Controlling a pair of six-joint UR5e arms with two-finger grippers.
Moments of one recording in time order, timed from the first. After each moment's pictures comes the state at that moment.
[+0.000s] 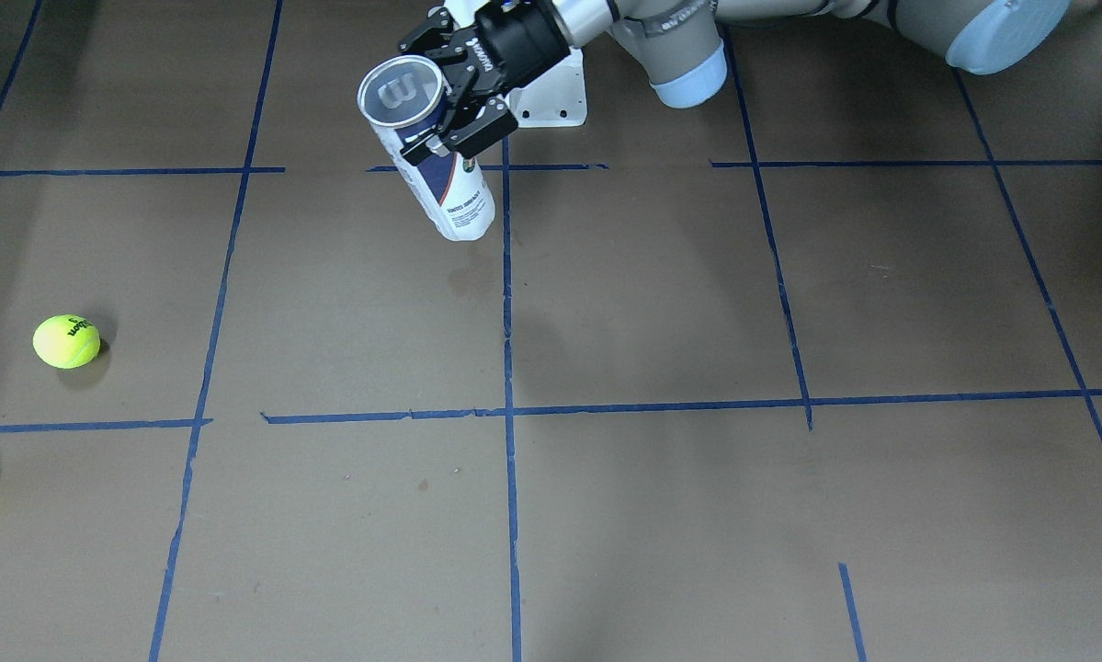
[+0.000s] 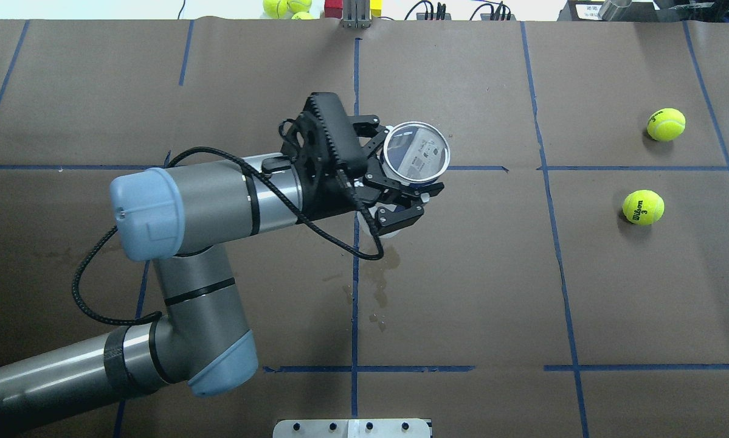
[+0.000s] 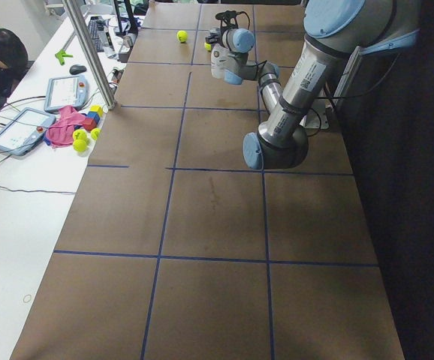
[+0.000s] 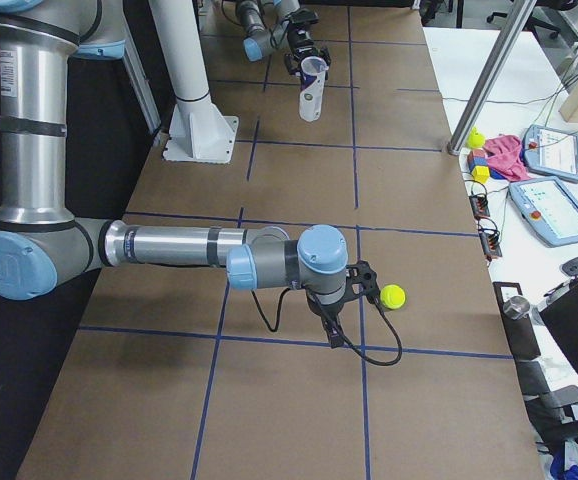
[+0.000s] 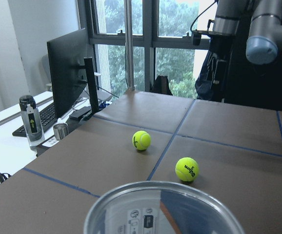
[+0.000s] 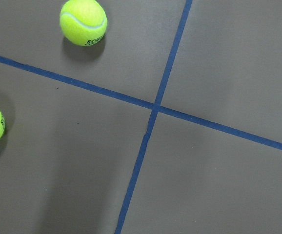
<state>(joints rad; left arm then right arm) -0.48 -2.22 -1.73 -2.74 -1.61 -0.30 1.59 -1.66 1.68 -1.44 2.33 -0.20</state>
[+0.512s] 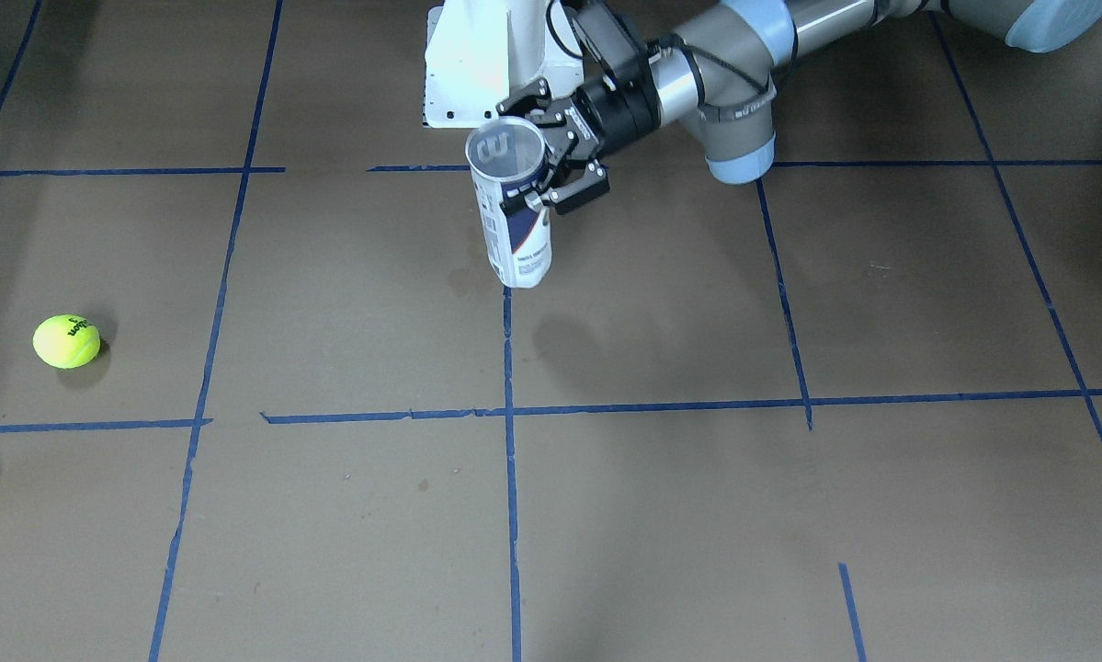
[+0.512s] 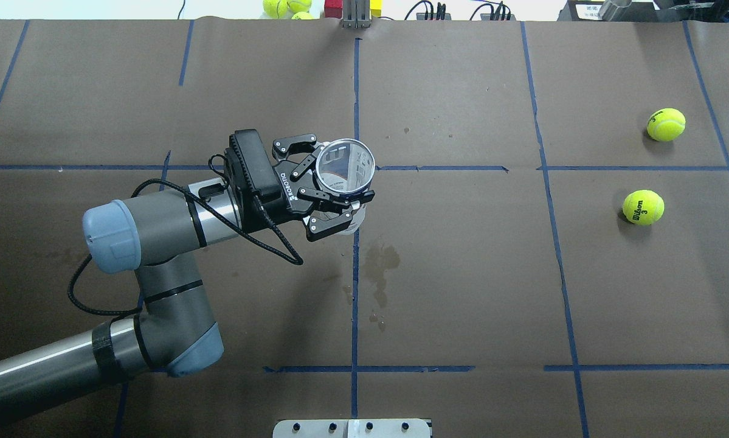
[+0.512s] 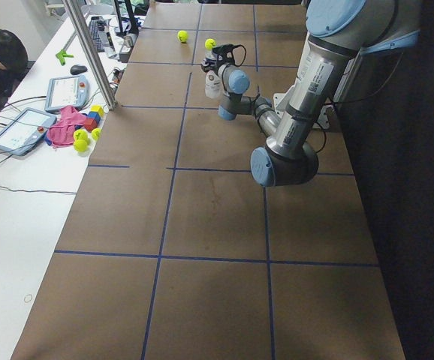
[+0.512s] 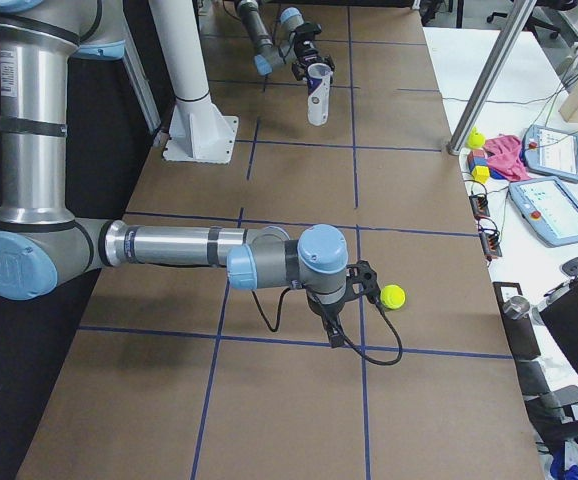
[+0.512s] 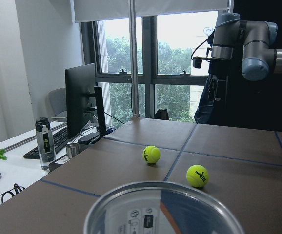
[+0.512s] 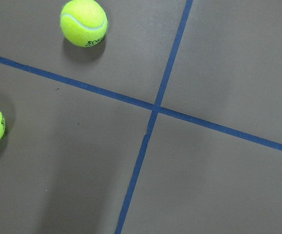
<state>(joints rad) -0.48 -2.12 -1.51 -3.13 -1.56 -0.30 1.59 -1.66 1.68 -1.44 2.33 -0.20</state>
